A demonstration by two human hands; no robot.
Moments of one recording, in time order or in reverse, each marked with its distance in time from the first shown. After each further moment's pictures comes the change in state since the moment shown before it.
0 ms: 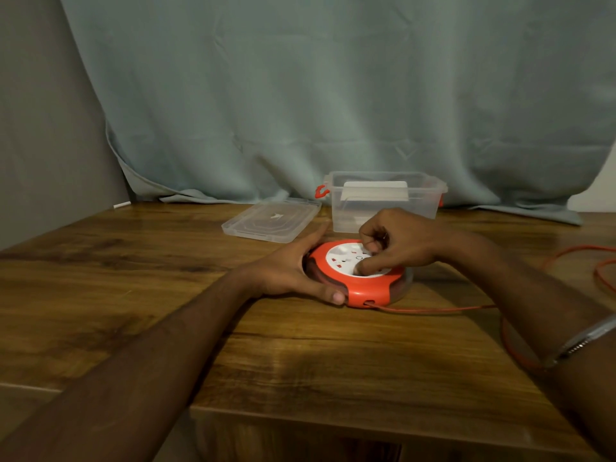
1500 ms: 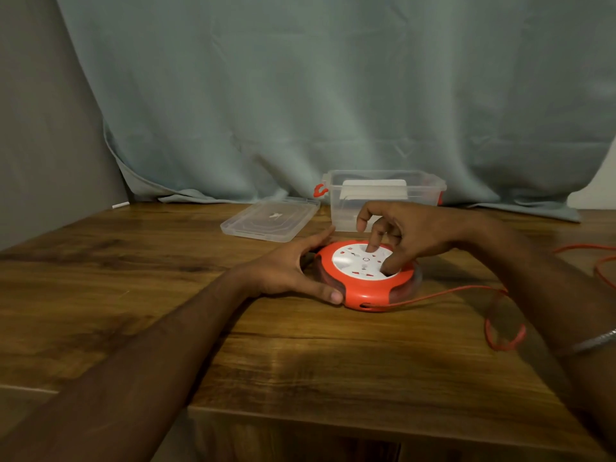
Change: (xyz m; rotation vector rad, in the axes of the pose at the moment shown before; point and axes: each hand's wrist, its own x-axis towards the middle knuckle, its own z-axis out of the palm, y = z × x) left_hand 0.000 0.000 -0.001 -0.035 -0.033 -0.030; right_hand -0.005 0.012 -0.019 0.163 -0.144 0.047
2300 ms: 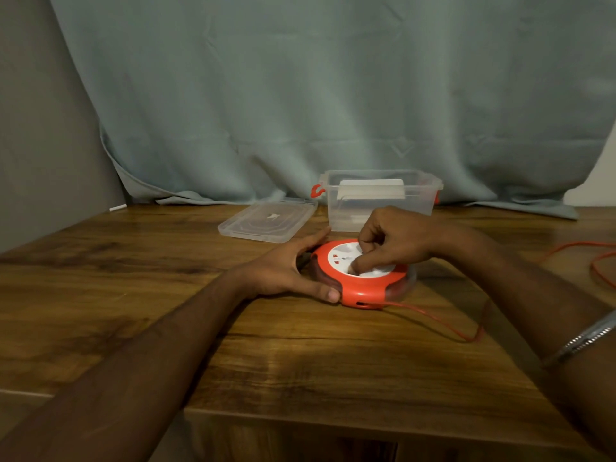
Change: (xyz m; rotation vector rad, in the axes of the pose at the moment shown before) left_hand 0.002 -0.003 0.001 -0.005 0.016 0.013; right_hand 0.007 -0.011 0.018 -0.164 0.099 -0.038
